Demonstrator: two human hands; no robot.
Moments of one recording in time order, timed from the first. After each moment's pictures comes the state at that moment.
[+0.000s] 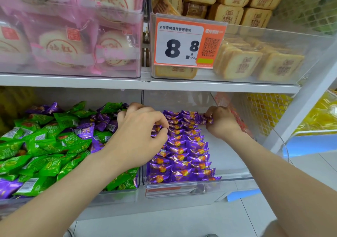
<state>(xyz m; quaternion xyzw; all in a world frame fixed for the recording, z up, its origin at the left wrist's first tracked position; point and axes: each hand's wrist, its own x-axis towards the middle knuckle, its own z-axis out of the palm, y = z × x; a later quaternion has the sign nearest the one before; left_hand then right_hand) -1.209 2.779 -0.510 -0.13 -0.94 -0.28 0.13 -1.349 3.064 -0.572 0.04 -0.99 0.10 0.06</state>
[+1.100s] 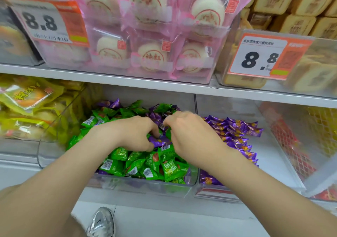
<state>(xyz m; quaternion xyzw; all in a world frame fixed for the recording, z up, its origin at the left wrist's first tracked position) -1.209 2.643 -0.494 -0.09 -0.97 -0.09 -0.18 -1.219 2.834 -0.492 0.38 -0.92 0.04 0.08</state>
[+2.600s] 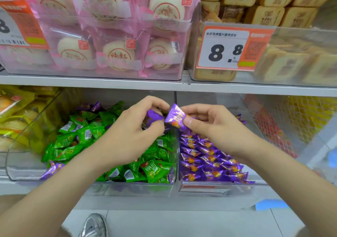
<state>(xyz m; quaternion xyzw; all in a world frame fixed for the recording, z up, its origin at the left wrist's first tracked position) -1.175 2.699 -0.483 -0.13 -0.87 -0.47 0.09 -1.230 2.931 -0.483 0.20 -0.77 0.58 -0.14</state>
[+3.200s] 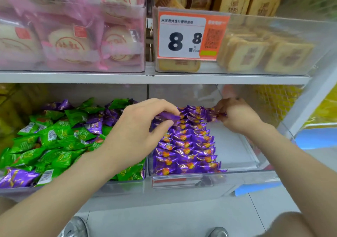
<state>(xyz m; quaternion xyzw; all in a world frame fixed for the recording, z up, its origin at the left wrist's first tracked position) -1.188 2.766 -0.493 -0.25 -0.88 -0.36 0.20 -1.331 3.078 -0.543 0.09 -0.99 0.08 0.04</state>
